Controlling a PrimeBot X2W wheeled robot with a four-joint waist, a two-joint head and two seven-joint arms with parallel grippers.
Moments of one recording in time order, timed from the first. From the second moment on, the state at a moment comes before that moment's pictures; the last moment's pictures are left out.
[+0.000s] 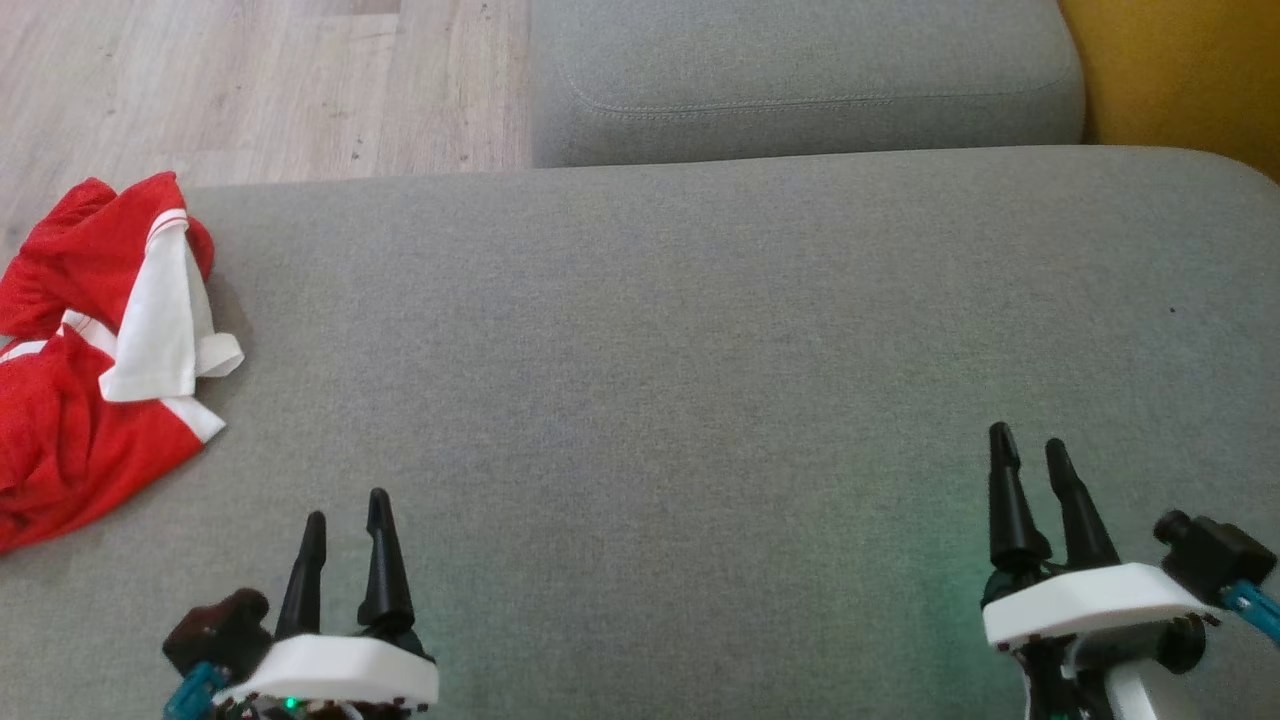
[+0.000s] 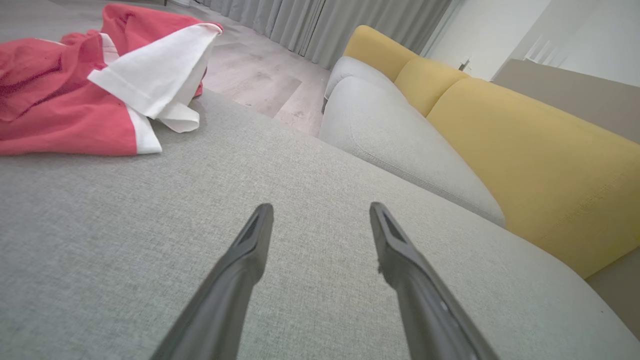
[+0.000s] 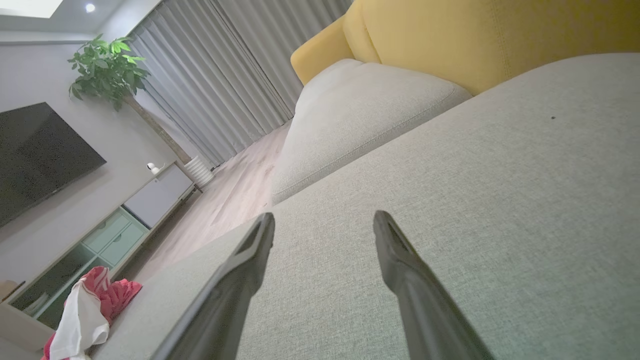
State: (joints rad) left arm 0.03 0.06 -0.15 0.23 -0.57 -0.01 -0.13; right arm 0.01 -0.04 0.04 0.23 0.58 0.12 -0.13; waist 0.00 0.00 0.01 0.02
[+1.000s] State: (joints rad) left arm 0.05 0.06 -0.16 0.28 -0.28 0.01 -0.21; right arm 0.01 -0.04 0.11 0.26 0.21 0.12 -0.21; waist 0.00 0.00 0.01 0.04
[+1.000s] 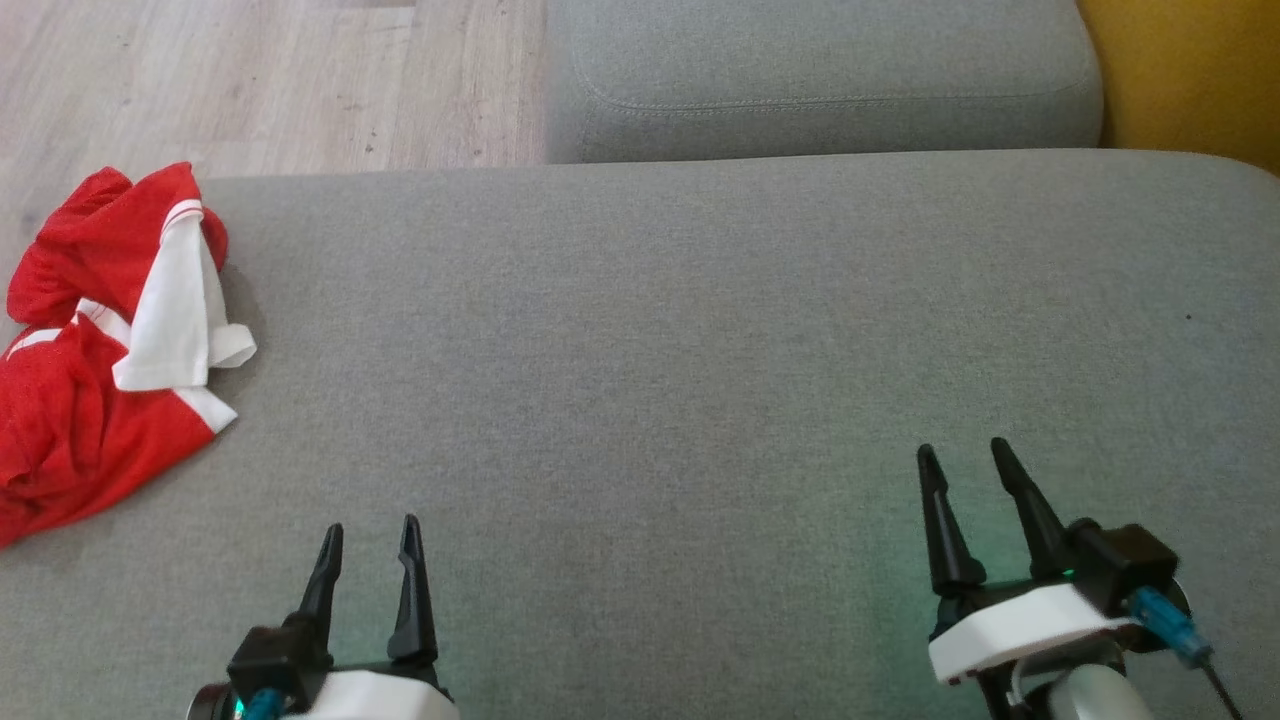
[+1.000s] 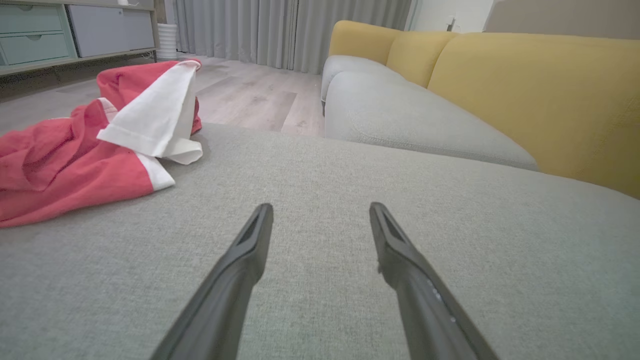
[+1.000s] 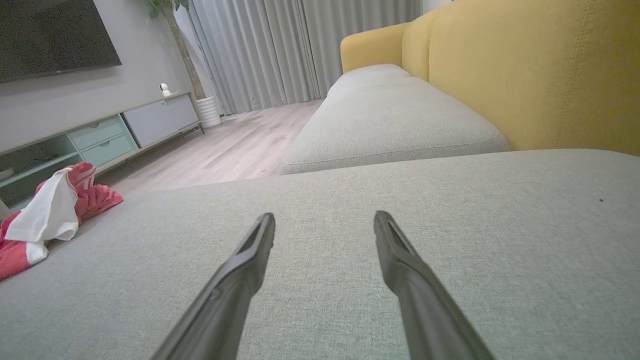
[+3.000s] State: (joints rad) left arm 0.06 0.05 -0.13 0.25 -0.13 0.02 -0.25; right arm 0.01 -0.04 0.16 0.28 0.04 0.12 -0.25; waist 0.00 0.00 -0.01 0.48
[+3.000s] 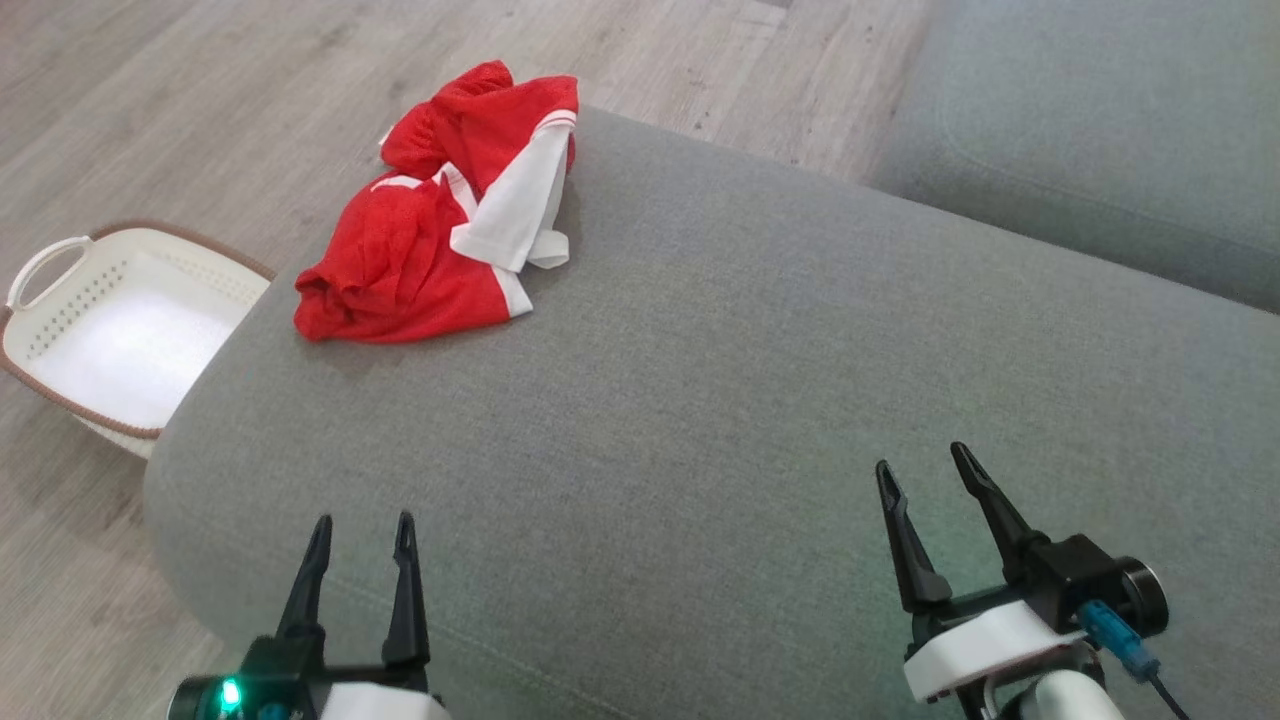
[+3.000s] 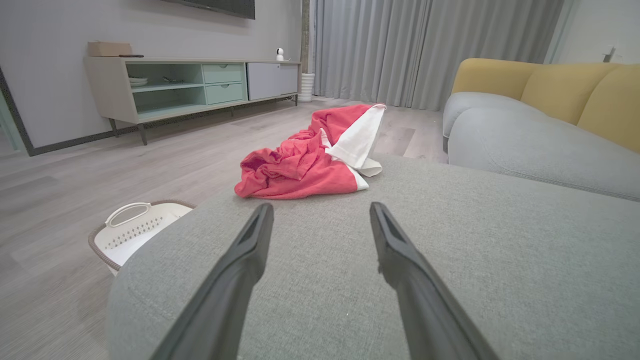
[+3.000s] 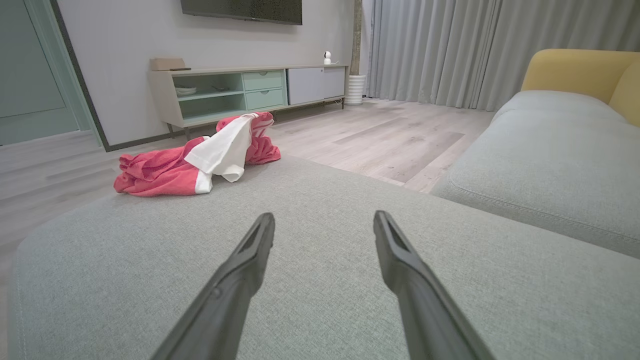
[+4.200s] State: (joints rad) left arm -0.94 0.40 -0.02 0.46 -0.30 -0.12 0.25; right arm -0.21 -0.05 0.08 0.10 -0.18 0.12 -0.23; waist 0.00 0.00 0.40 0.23
